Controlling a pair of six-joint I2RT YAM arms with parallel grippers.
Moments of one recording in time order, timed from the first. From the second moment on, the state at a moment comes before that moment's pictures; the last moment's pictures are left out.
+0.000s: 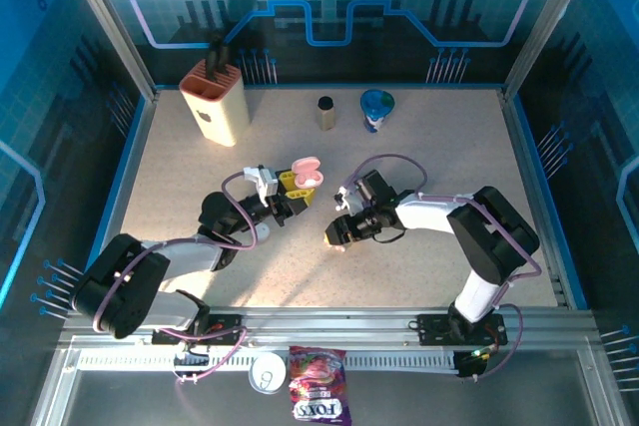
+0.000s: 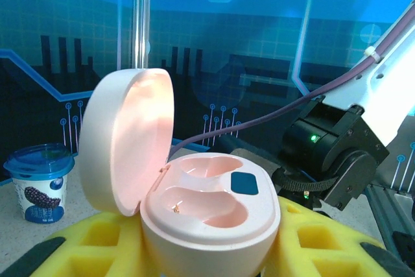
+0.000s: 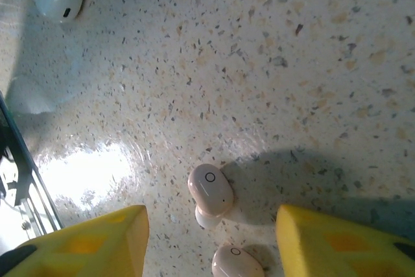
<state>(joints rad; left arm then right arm) -0.45 1.36 0.34 1.28 0.63 -0.25 0.61 1.71 0.81 -0.18 -0.60 0.32</state>
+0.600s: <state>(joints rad) -0.44 1.36 0.34 1.28 0.63 -0.25 0.60 1.70 0.79 -0.22 -0.66 0.24</state>
